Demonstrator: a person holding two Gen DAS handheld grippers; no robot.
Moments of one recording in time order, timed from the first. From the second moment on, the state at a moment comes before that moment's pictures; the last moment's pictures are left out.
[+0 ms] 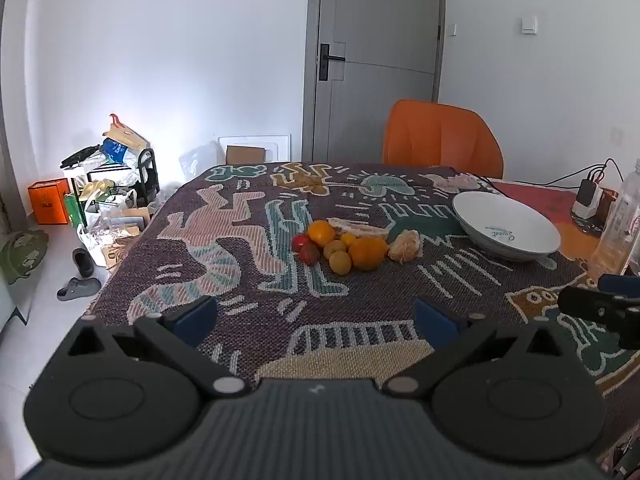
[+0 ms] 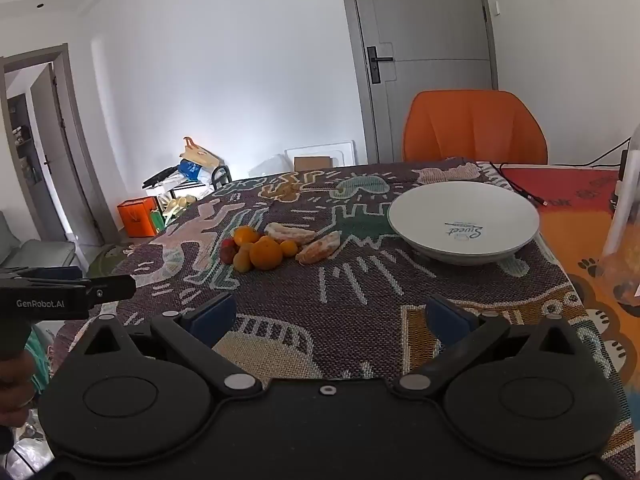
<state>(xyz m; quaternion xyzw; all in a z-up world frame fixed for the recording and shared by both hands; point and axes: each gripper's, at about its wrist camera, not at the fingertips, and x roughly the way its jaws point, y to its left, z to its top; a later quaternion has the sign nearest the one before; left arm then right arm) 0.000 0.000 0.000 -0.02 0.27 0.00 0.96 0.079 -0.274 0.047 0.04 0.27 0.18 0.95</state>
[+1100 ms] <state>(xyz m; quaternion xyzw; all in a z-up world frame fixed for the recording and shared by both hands) 0.000 0.000 -0.006 -0.01 0.27 0.00 0.96 0.079 -0.272 0.045 0.03 0.27 0.18 0.95</state>
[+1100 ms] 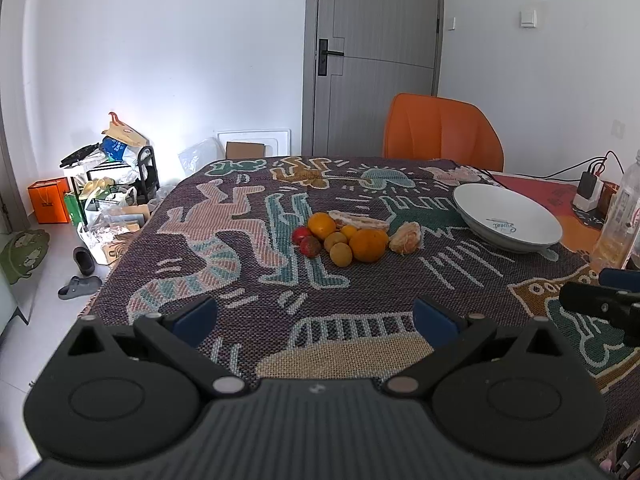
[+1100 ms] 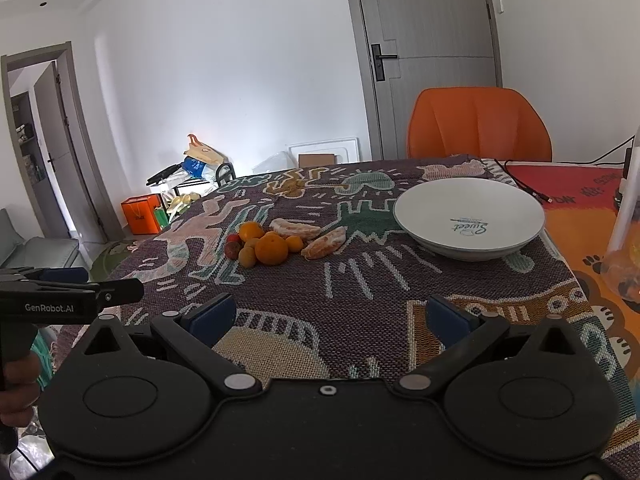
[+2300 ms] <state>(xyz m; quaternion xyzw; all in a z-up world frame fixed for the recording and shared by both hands) -0.001 0.000 -0.003 -0.01 0.27 0.00 0.96 0.079 -0.269 0.046 0.03 0.27 0.19 0.94</state>
